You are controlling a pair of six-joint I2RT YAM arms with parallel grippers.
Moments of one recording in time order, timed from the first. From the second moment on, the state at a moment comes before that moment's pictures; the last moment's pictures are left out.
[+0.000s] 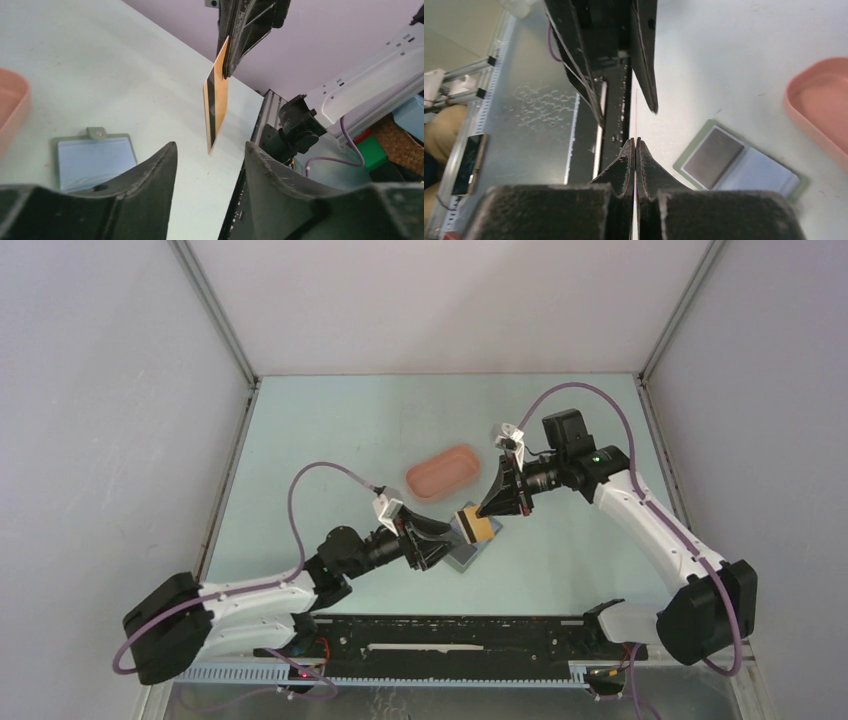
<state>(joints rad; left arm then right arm) -0.96 1.07 0.27 0.93 0.20 -0.52 0.39 1.30 1.12 -0.69 -1.22 -0.42</state>
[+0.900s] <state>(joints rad) -0.94 0.95 0.21 0.64 -0.01 -0.47 0.33 1.52 1.14 -0.79 -1.09 -0.52</state>
